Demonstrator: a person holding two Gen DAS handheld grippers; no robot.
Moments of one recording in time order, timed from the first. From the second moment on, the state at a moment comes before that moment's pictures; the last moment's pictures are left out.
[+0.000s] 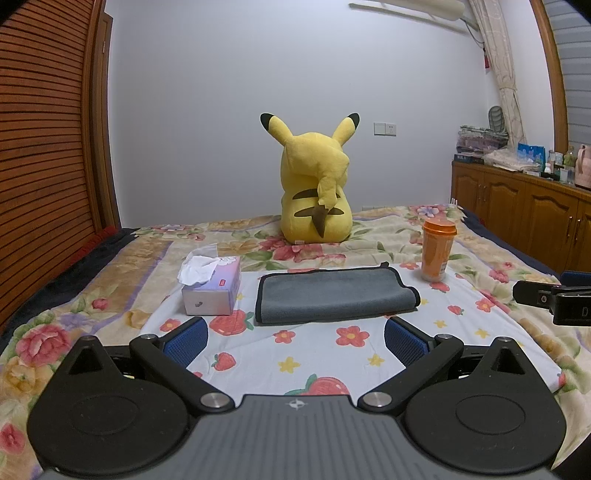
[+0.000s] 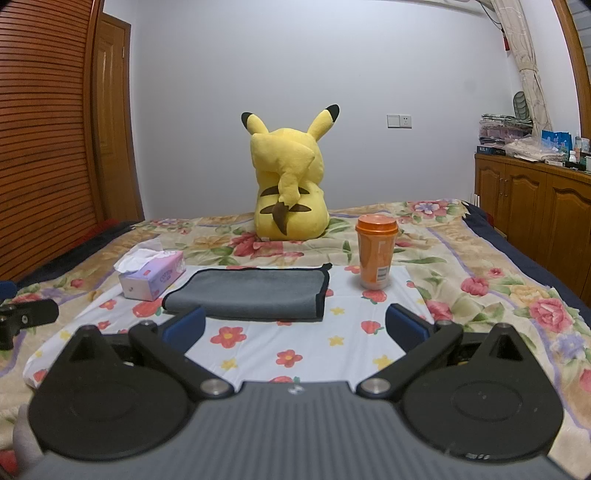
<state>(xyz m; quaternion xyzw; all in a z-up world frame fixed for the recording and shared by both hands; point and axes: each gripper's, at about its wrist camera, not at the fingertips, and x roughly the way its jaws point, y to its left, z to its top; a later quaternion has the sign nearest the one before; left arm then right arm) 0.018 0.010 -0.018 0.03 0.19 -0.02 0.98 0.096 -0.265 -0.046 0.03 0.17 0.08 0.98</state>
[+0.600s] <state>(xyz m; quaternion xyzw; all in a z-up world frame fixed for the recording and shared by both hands) 0.019 0.009 -0.018 0.04 0.19 -0.02 0.98 0.096 -0.265 -0.047 0.03 0.17 0.08 0.98</state>
